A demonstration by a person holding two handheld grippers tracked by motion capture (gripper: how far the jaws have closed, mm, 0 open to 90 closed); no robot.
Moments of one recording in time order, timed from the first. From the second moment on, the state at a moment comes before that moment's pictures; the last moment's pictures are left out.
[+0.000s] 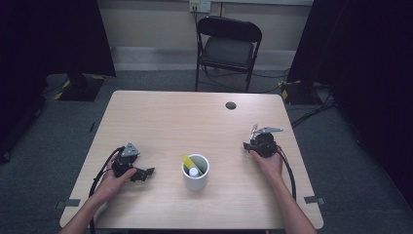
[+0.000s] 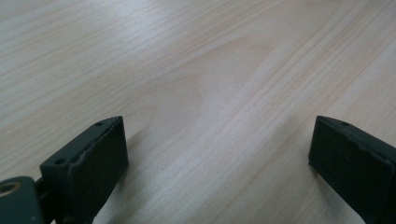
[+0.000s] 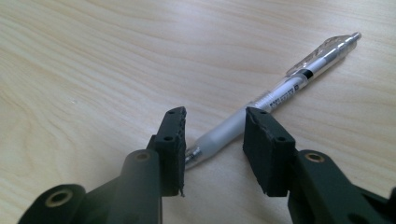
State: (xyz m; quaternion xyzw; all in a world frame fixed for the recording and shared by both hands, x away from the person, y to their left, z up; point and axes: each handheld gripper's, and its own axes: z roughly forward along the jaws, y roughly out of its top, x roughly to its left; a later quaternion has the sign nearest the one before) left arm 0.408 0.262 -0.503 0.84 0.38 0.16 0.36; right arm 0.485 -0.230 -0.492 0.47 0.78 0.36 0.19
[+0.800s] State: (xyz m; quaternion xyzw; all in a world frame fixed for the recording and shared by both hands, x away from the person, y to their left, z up) left arm 0.408 0.261 -0.503 0.84 0.38 0.16 0.36; right arm 0.470 -0.217 -0.493 0.43 0.81 0.36 0.17
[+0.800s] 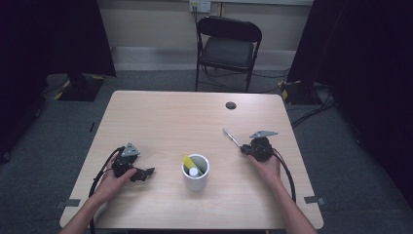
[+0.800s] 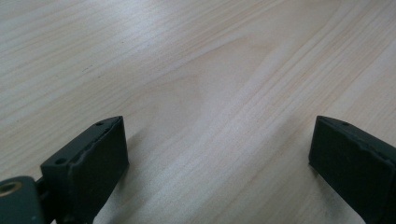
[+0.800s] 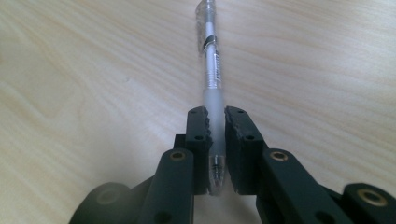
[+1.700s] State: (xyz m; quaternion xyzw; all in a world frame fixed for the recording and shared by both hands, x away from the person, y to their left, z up) left arm 0.408 0.262 -0.503 0.84 0.38 0.16 0.36; right arm 0.429 -0.216 -0.495 0.40 0.82 0.37 0.17
